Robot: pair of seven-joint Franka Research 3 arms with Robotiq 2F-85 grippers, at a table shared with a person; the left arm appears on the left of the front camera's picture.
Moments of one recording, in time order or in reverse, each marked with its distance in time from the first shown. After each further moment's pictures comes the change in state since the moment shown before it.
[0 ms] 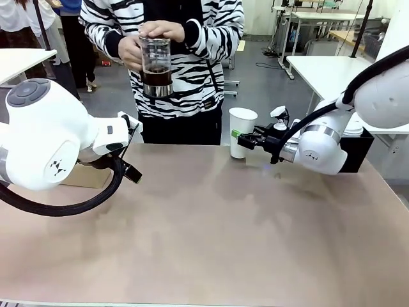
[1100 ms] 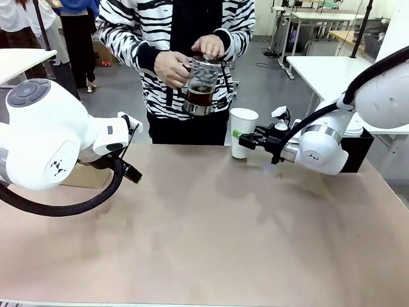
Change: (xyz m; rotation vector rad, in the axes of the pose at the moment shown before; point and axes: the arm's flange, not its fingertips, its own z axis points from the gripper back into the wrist) left arm 0.000 0.000 0.000 0.000 0.000 0.000; right arm 0.000 -0.002 0.002 -0.004 0.001 0.002
